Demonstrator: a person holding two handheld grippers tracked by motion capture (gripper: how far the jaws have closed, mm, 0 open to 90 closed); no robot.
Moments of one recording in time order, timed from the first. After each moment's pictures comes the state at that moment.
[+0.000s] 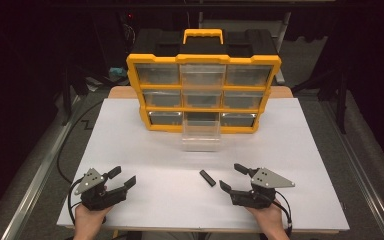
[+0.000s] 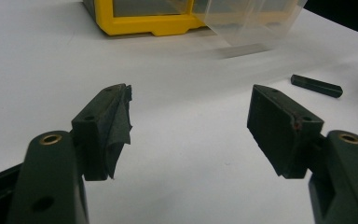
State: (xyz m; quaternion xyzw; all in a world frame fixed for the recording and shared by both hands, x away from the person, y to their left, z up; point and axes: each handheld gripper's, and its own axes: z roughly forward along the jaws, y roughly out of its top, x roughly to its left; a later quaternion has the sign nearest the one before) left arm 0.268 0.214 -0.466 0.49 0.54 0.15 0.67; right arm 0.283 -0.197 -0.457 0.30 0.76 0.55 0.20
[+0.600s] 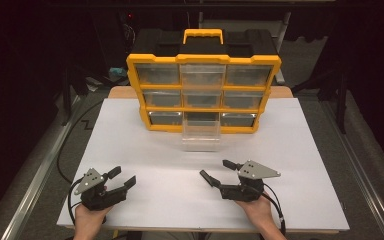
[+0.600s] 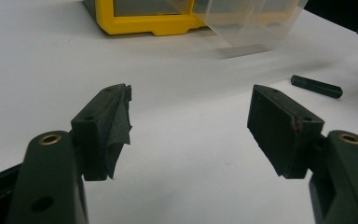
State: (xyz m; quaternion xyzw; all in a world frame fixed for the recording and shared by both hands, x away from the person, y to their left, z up) left arm 0.268 0.215 -0.466 0.48 0.54 0.15 0.67; right arm 0.300 -0.171 -0.450 0.29 0.77 0.53 0.17
